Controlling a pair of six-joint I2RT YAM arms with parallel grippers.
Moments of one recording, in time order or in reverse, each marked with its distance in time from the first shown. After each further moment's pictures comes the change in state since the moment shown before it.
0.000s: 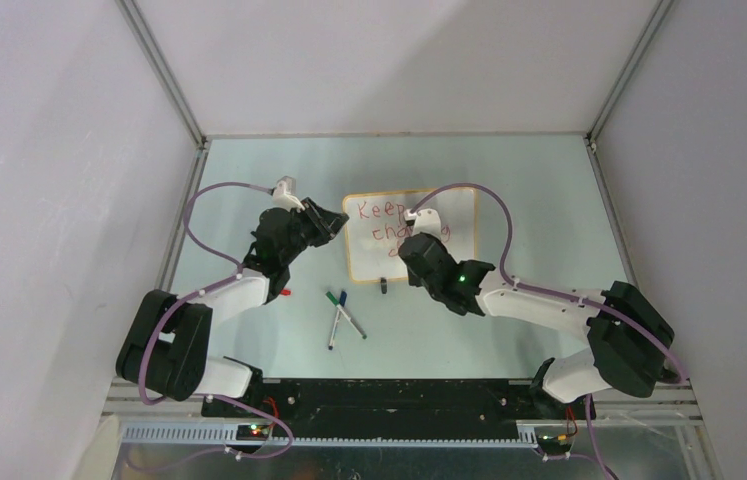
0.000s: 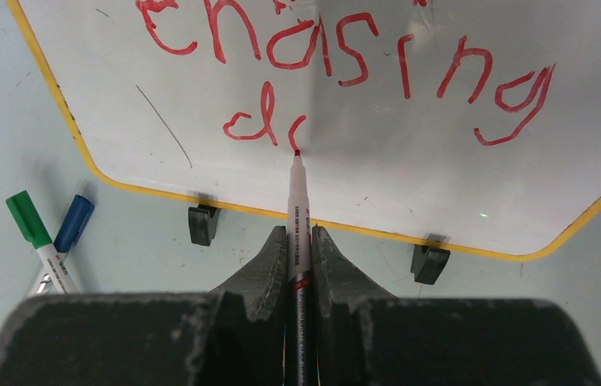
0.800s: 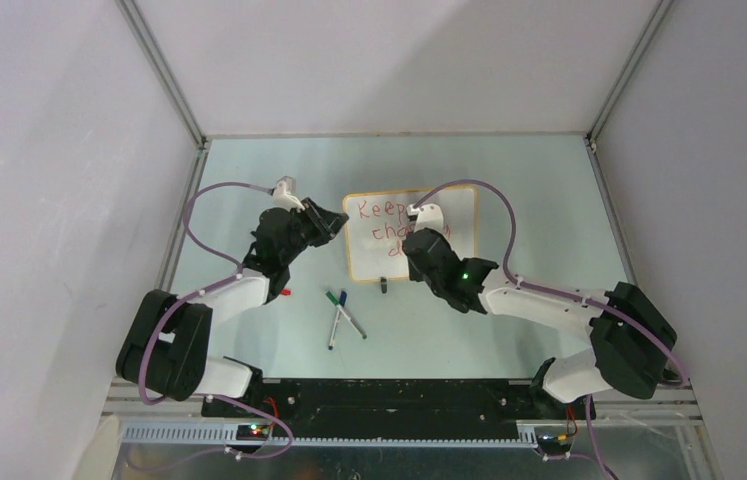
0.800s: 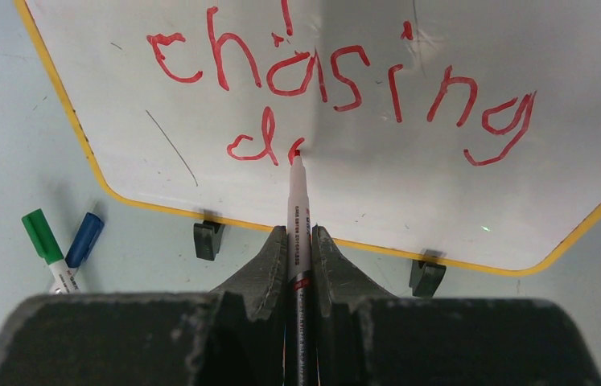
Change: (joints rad) left arm 0.000 0.000 0.000 0.000 0.000 0.000; right arm -0.023 -0.010 0.000 0.040 -0.015 -0.021
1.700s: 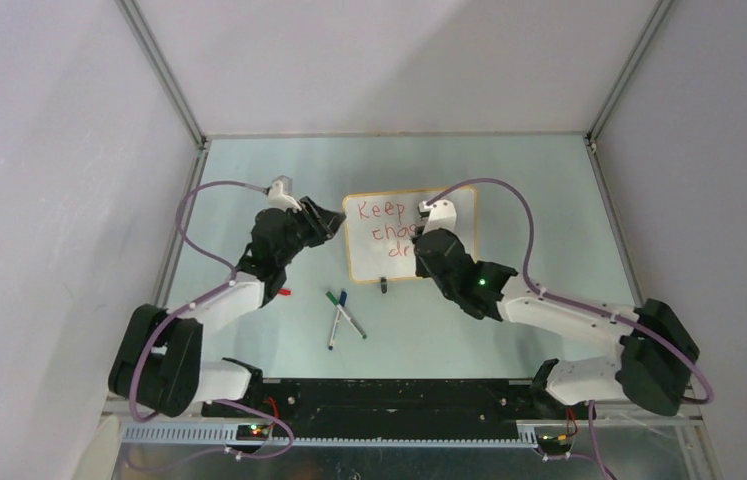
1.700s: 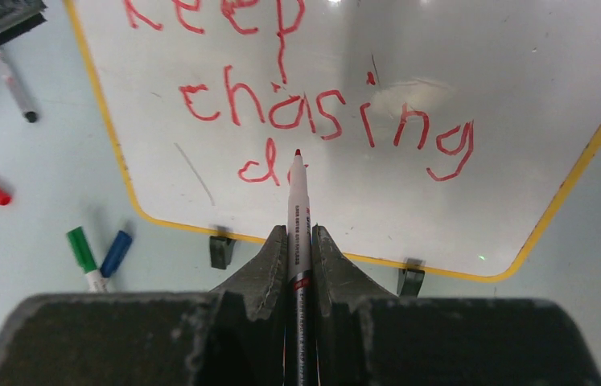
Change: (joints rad) left arm 0.000 -0.051 0.000 -0.059 -0.033 0.045; right arm 0.005 -0.100 -0.017 0.010 0.040 -0.014
